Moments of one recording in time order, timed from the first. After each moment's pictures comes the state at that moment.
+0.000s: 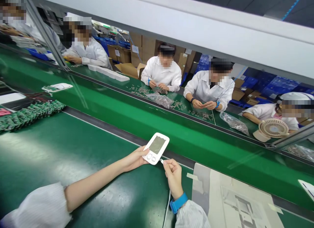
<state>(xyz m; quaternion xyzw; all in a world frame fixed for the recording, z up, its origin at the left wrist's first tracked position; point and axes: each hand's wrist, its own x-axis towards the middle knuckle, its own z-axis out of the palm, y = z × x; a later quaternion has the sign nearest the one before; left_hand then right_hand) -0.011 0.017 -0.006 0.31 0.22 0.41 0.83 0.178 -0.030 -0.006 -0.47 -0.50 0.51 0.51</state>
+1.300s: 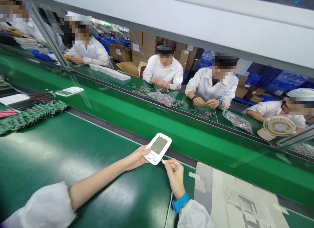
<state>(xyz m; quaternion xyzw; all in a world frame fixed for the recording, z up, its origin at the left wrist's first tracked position) -0.011 0.016 -0.003 0.34 0.24 0.41 0.81 0.180 -0.029 -0.010 -0.49 -0.51 0.50 0.50</state>
